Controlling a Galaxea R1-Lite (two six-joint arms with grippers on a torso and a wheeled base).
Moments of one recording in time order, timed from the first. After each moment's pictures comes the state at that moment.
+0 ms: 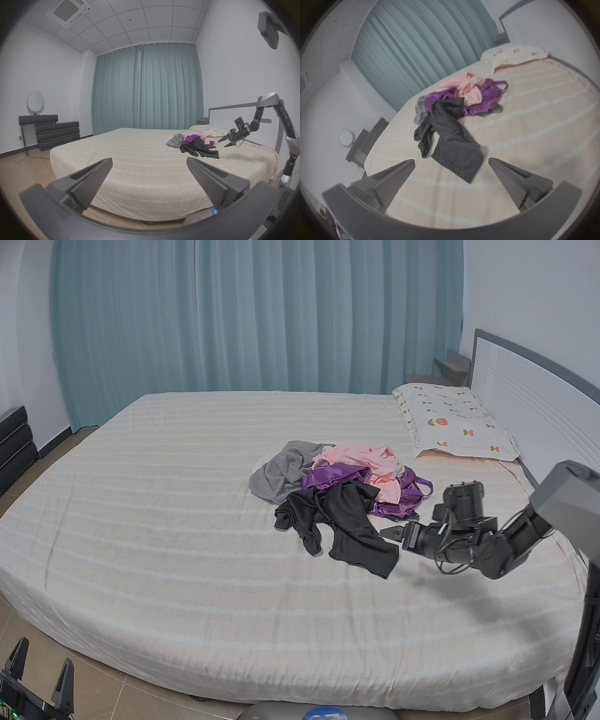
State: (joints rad) left arm 0.00 0.02 -0.02 0.00 0.04 -0.01; right arm 0.30 2.19 -0.98 -0.64 0.13 0.51
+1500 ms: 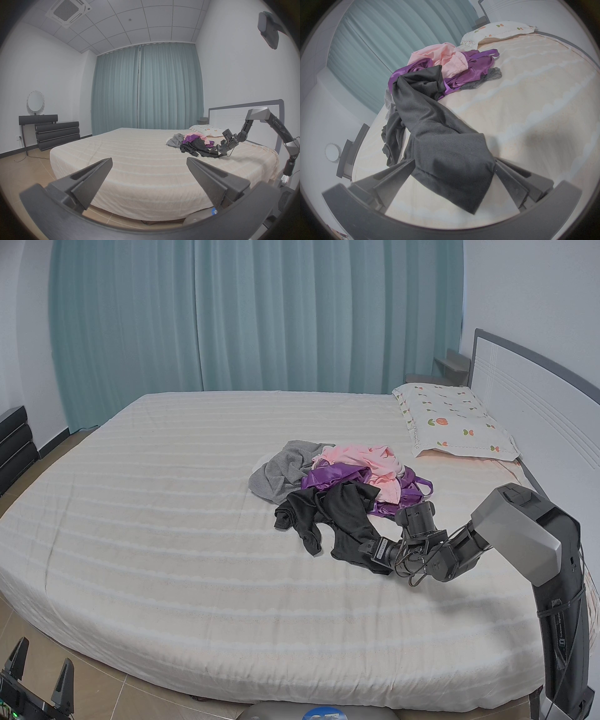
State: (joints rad) left arm 0.00 0.02 -0.02 0.00 0.04 -0.01; right arm 0.36 2.52 -1.35 -0.47 -0.02 0.67
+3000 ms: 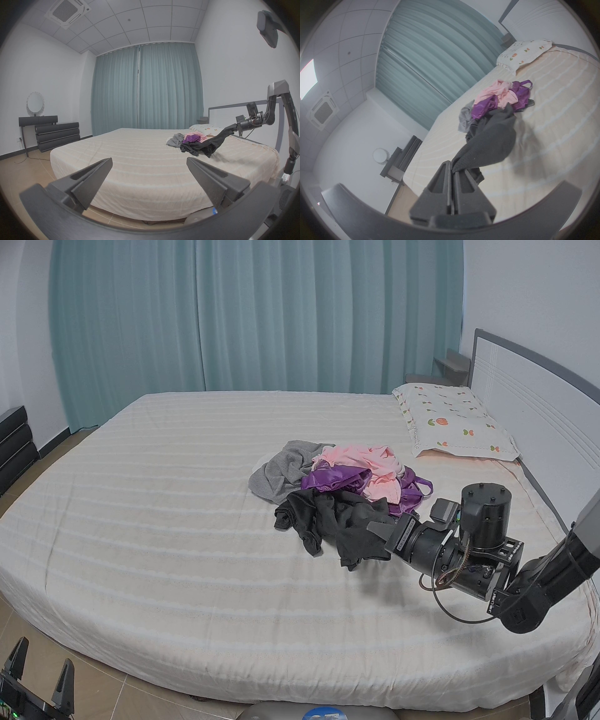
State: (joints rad) left arm 0.00 0.02 -0.02 0.00 0.03 0.00; right arm 0.58 1.92 -0.67 -1.01 0.01 0.81
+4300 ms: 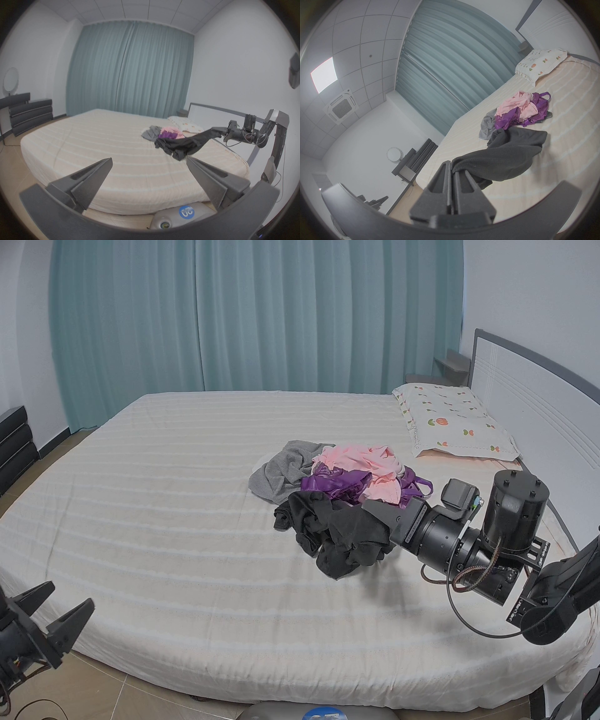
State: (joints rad) left arm -0.11 0.66 -0.26 -0.20 -0.13 -0.15; right arm 0.68 1.78 -0.63 -1.09 -0.01 0.77
